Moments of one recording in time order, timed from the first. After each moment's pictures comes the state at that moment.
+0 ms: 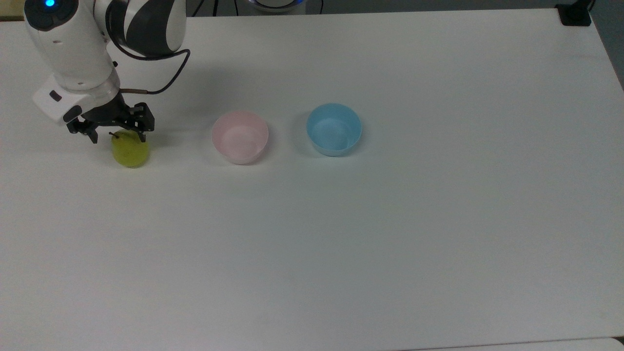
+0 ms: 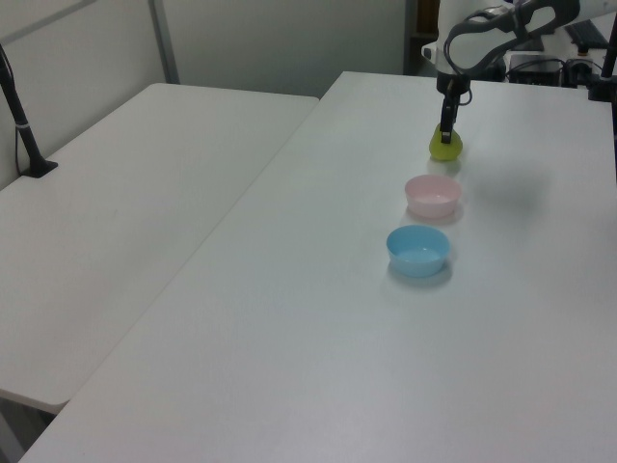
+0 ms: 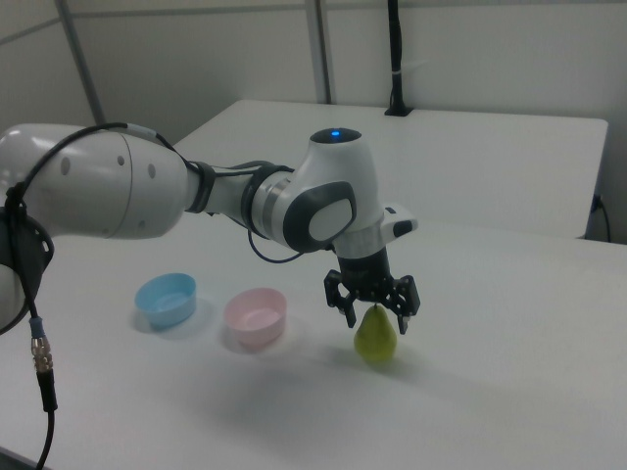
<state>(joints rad) -0.32 0.44 -0.06 -1.69 -0.09 2.19 -0.45</state>
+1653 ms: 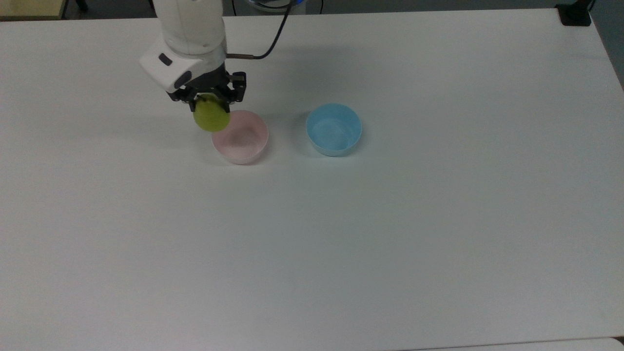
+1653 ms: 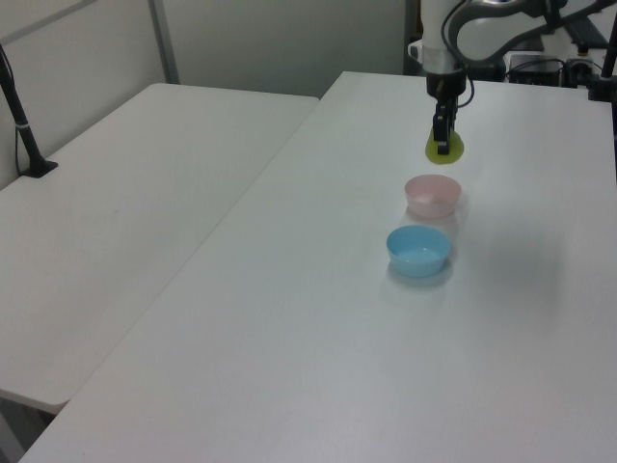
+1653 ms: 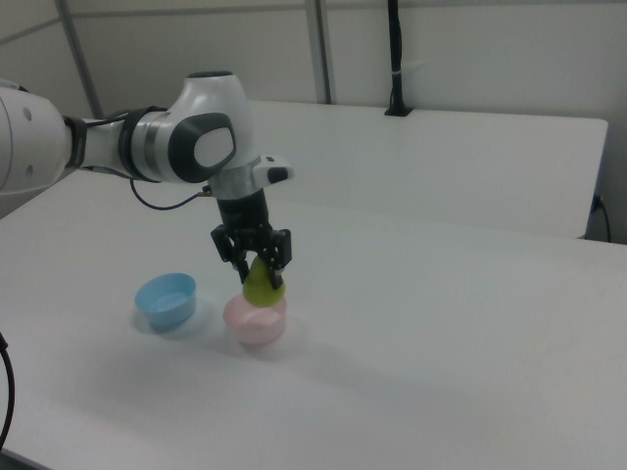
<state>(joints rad) -0.03 0.19 -0.05 -1.84 -0.12 1.97 -0.12</state>
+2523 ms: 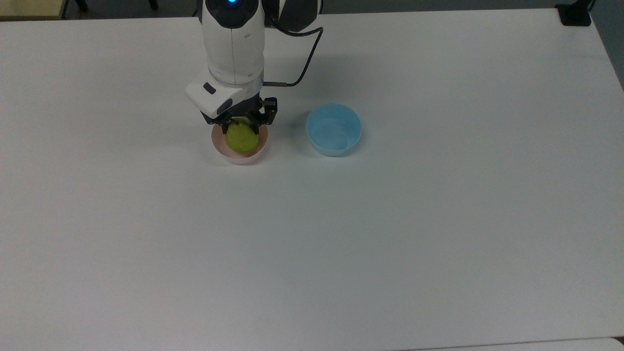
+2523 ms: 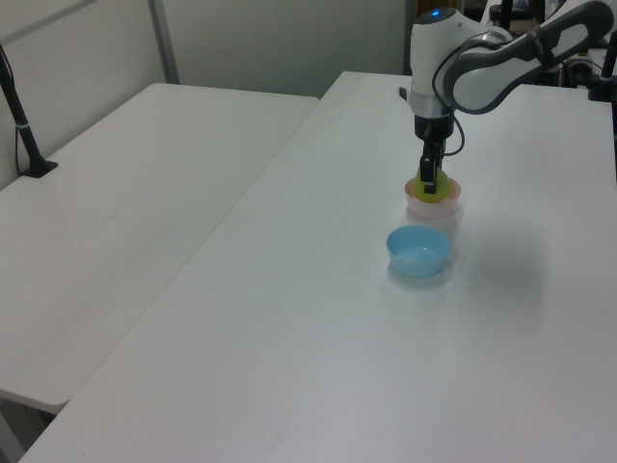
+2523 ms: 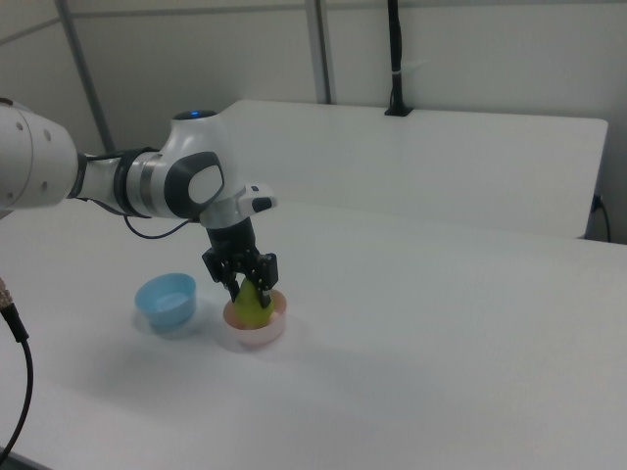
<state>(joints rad) 0.04 0.25 -0.05 -1.93 -0.12 2.15 -0.03</state>
